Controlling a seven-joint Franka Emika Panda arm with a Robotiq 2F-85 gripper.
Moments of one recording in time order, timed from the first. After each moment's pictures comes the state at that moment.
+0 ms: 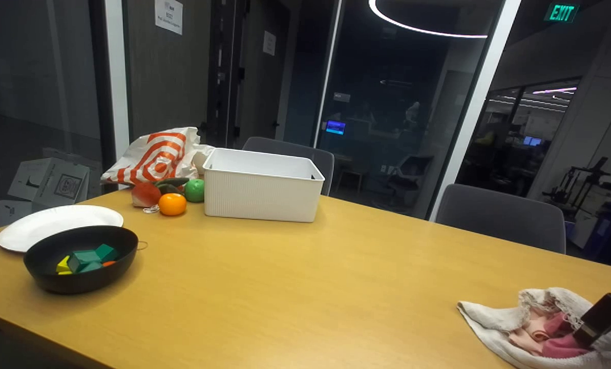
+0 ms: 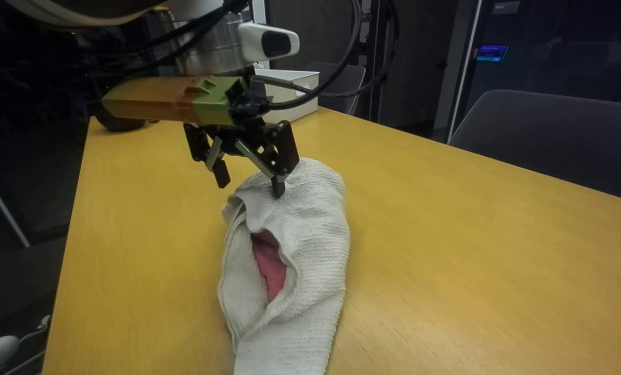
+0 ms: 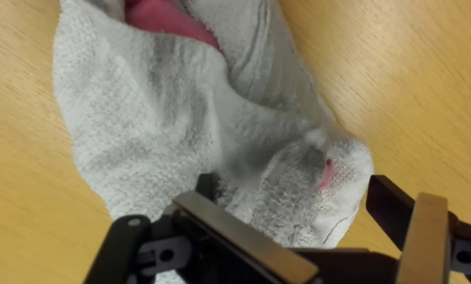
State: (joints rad) arm 0.00 -0.50 -0.15 -2.76 -0.09 2.43 -0.35
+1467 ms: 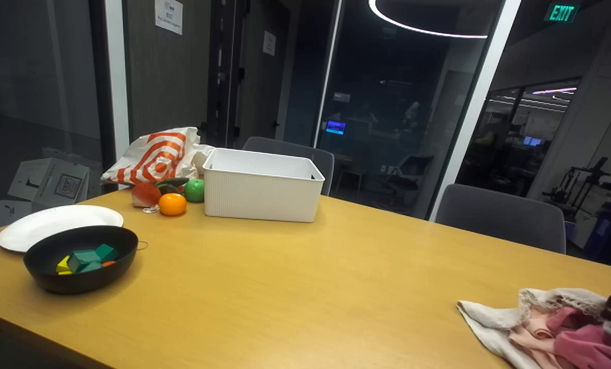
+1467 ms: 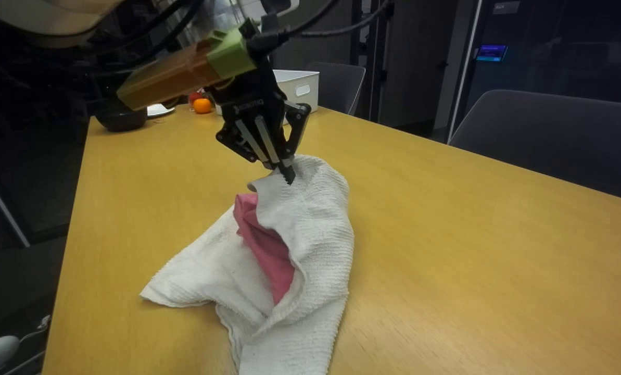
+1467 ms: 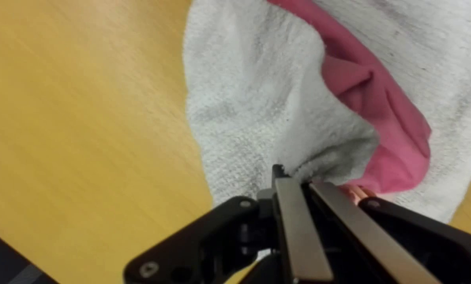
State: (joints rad) arm -0.13 -0.53 -0.04 -2.75 -0.39 2.50 -0.24
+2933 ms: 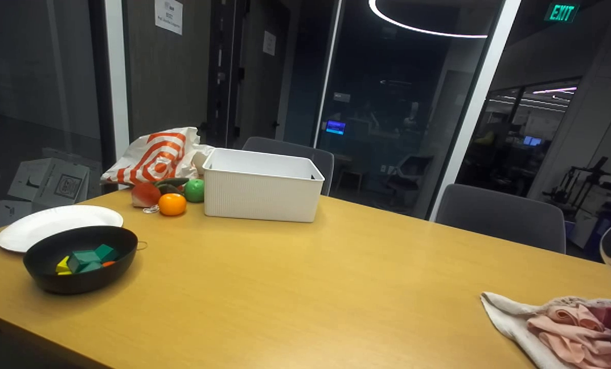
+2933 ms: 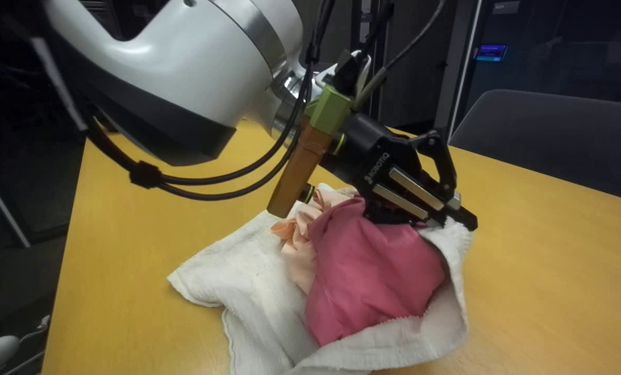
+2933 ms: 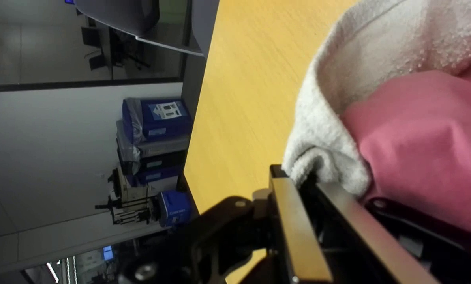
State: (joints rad) arm -0.30 -0.08 -0.01 -2.52 -1.63 2.25 0.78
